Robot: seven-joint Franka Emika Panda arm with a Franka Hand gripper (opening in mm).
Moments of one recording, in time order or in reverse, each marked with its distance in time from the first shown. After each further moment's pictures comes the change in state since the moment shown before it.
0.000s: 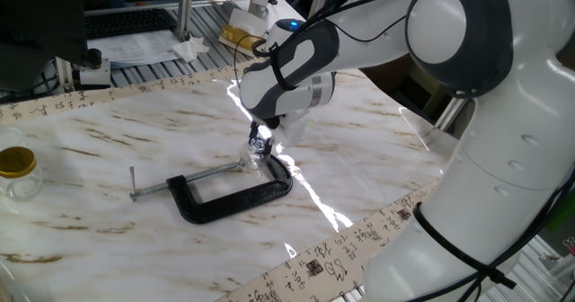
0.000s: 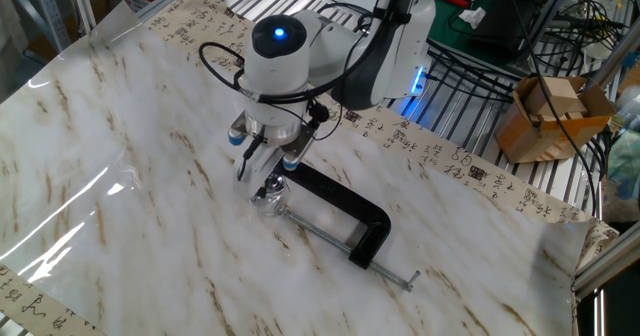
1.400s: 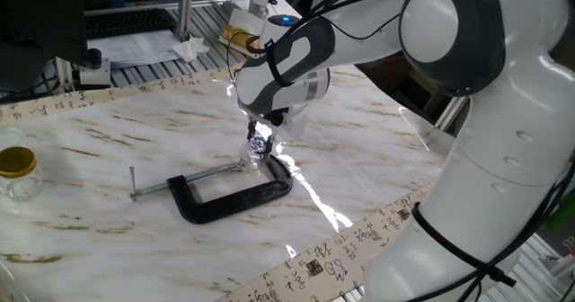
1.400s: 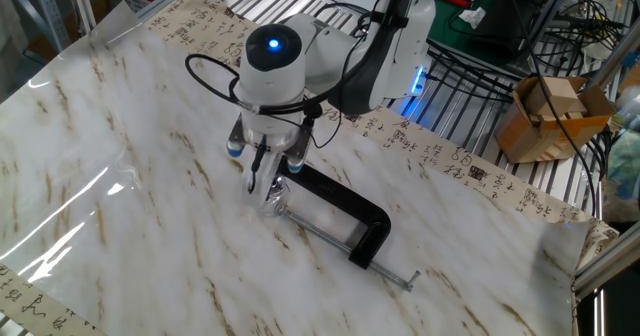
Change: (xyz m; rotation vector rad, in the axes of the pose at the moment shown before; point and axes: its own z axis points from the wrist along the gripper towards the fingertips) arm 0.001 0.005 0.001 0.056 -0.003 -0.209
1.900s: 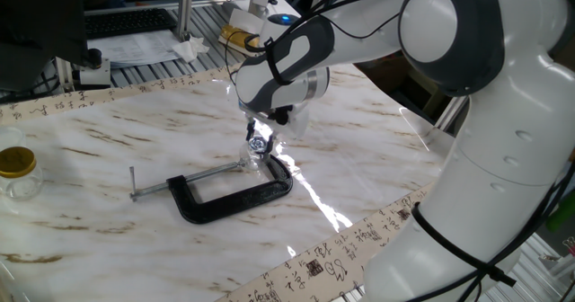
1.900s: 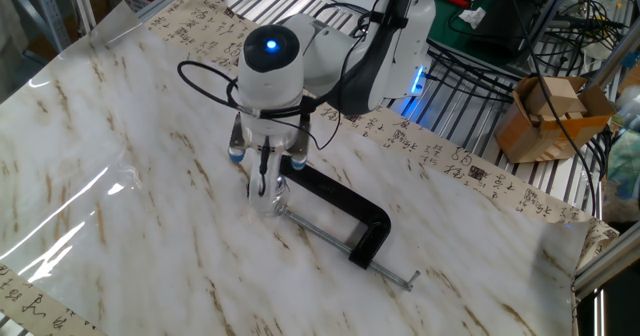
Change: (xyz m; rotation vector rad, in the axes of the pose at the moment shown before) arm 0.000 0.000 0.000 0.011 0.008 -0.198
